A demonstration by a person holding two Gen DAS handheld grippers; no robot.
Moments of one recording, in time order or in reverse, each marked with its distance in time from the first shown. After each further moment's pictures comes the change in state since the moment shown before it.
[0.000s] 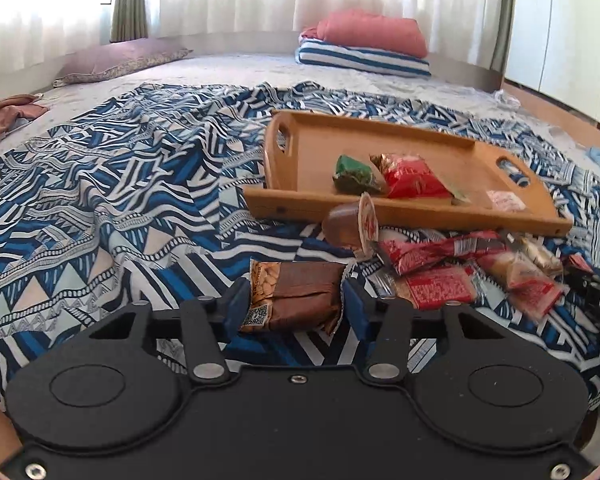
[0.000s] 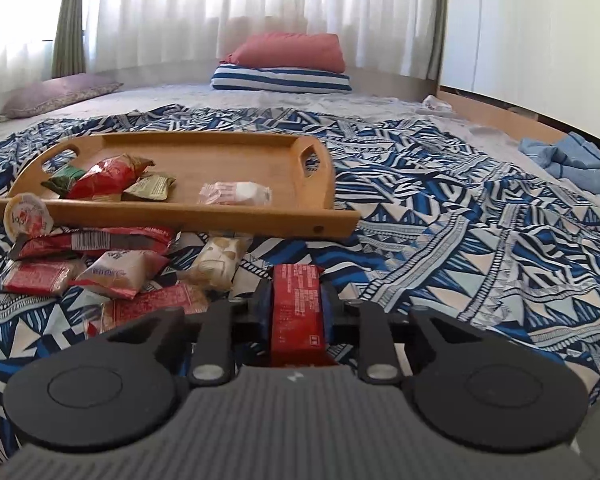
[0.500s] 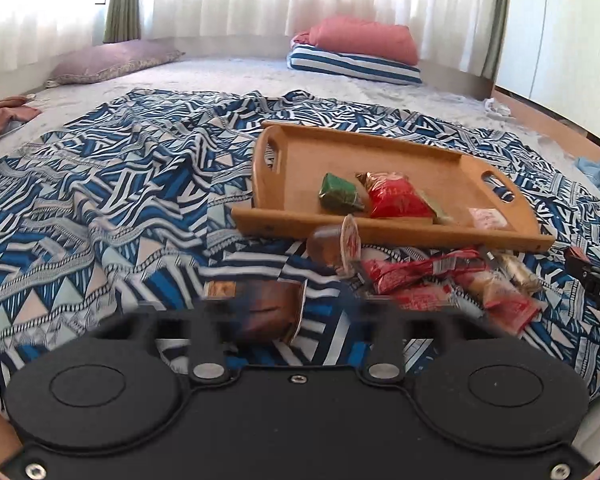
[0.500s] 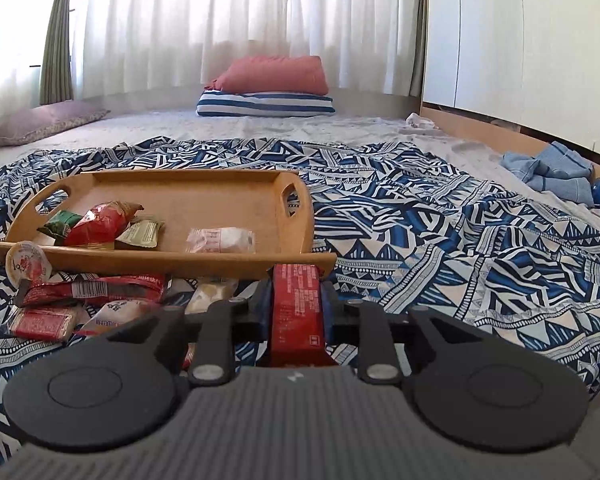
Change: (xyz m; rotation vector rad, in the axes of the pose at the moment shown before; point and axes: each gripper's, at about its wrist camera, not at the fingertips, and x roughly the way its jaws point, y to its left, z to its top) left arm -0.011 -0.004 0.010 -0.003 -0.012 -0.027; right arm -0.017 -0.010 0.019 0.040 -0.055 -0.020
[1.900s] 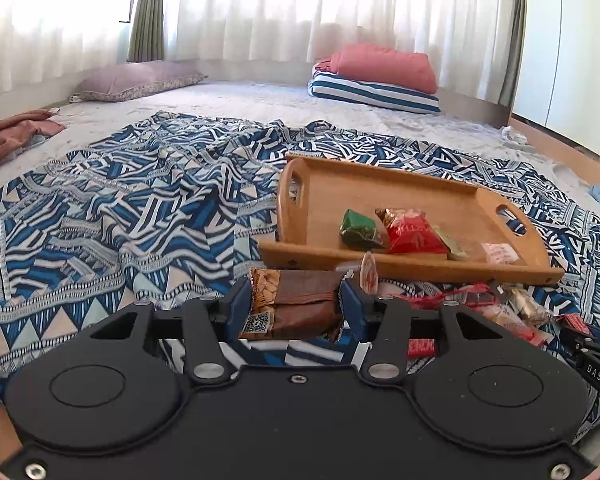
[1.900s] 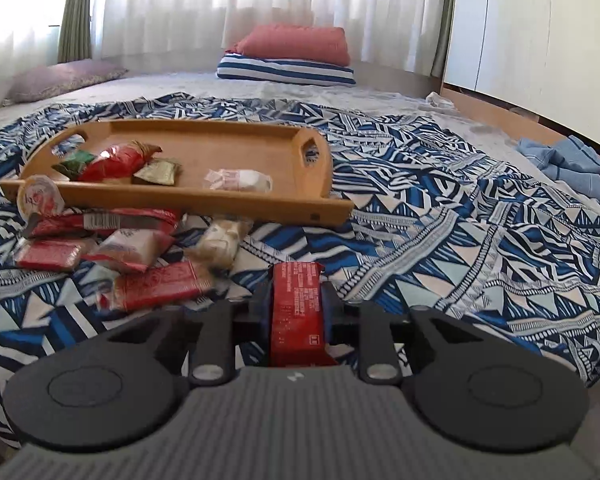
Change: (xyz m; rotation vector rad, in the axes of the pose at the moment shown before) left arm -0.017 0.003 0.017 -0.035 -0.072 0.053; right arm -0.001 0.007 -0.022 -0.078 0.084 0.031
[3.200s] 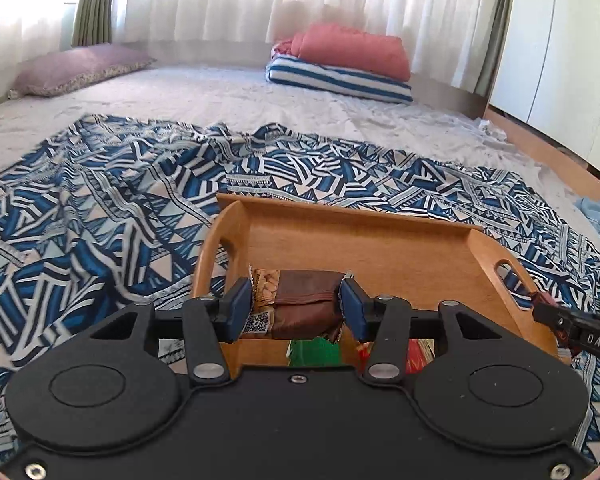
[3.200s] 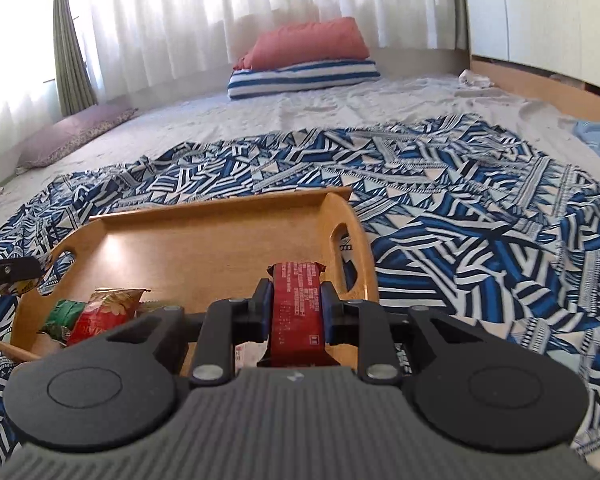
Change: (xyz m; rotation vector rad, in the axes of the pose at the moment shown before) left arm 0.146 -0.033 0.106 0.009 0.094 -0.131; right arm 0.105 -0.023 0.115 0.172 0.041 0.168
